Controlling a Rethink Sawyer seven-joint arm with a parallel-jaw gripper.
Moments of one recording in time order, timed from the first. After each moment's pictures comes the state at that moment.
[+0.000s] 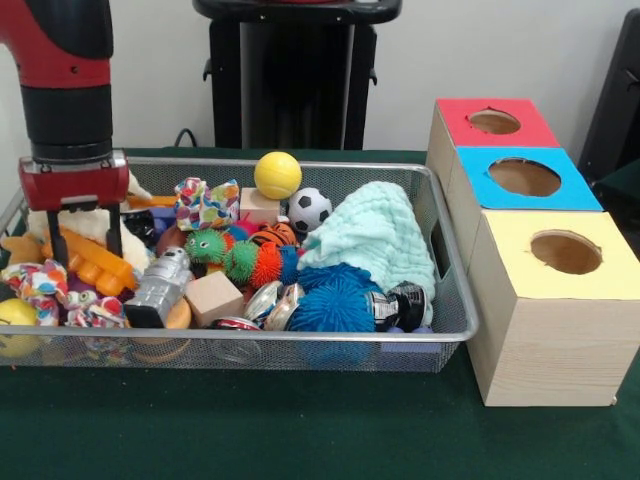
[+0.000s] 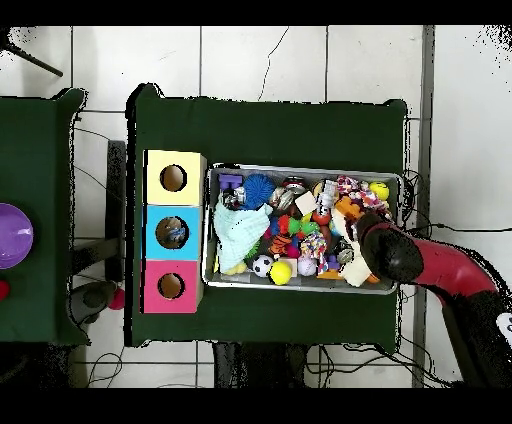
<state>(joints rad) -0.96 -0.50 0.42 1.64 -0.59 0.30 1.11</state>
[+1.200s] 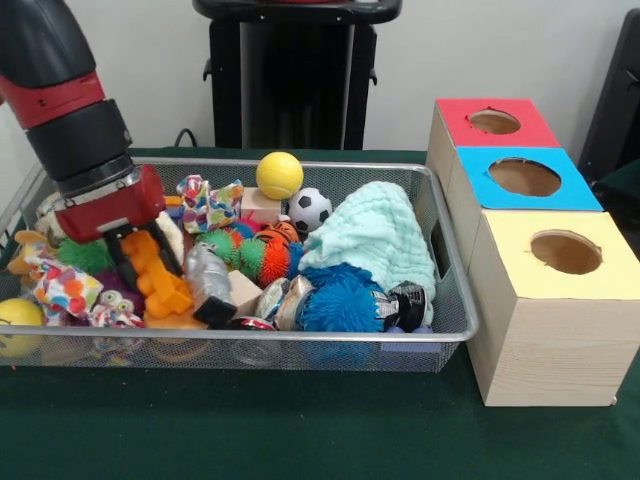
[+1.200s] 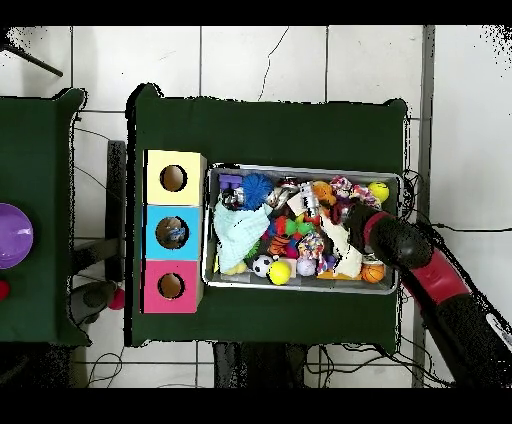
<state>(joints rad) -1.10 -0.34 0.59 1.69 -0.18 0.39 1.11</state>
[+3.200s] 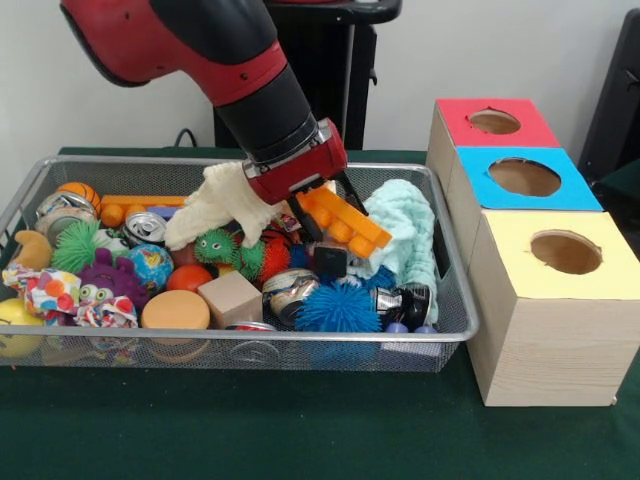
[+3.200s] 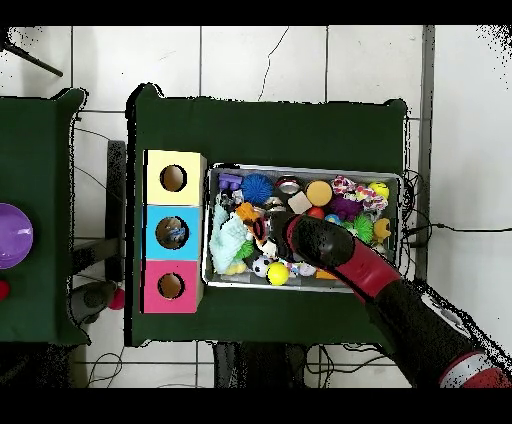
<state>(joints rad) -0.84 -0.47 0.52 1.92 0.03 0.37 1.11</state>
